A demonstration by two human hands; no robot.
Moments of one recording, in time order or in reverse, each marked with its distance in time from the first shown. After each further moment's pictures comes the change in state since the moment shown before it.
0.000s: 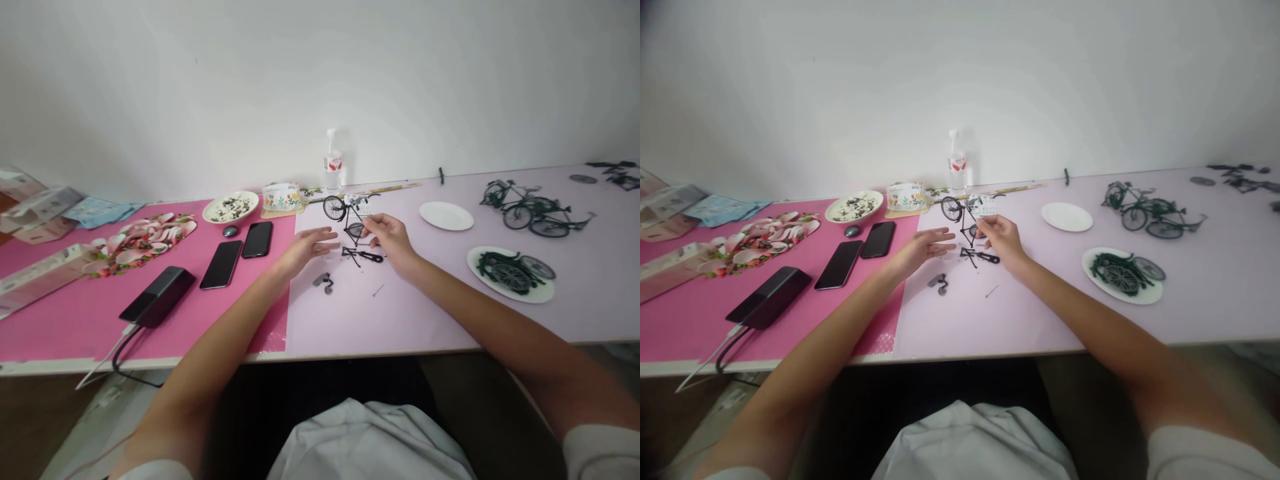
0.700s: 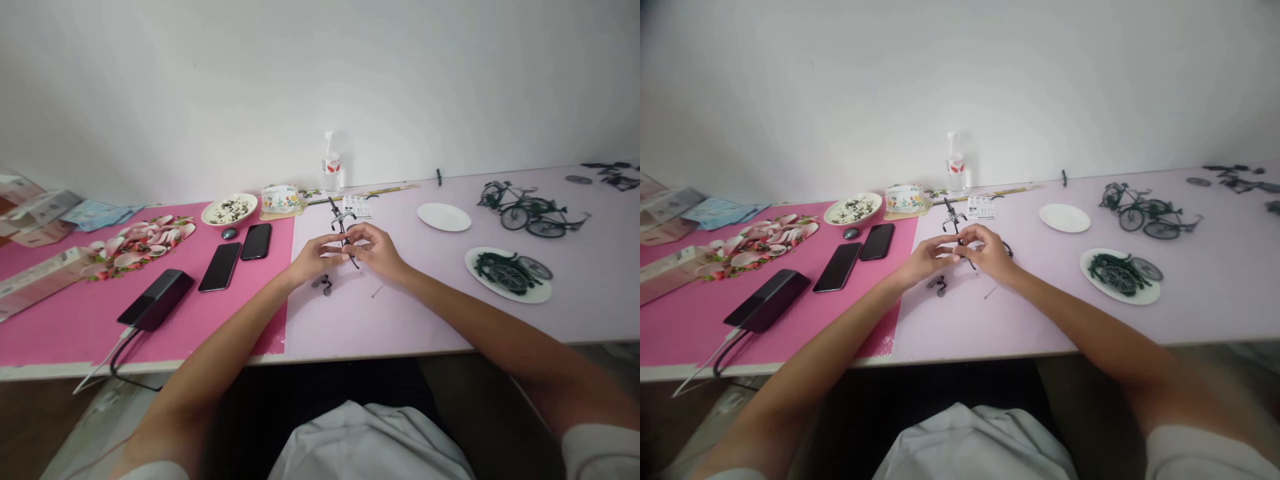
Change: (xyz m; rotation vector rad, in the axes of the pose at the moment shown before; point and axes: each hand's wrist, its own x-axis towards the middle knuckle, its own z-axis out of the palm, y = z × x) left_hand -0.004 -0.019 0.014 0.208 -0.175 0.240; right_hand -0.023 0.001 0.011 -0.189 -0.262 -0.242
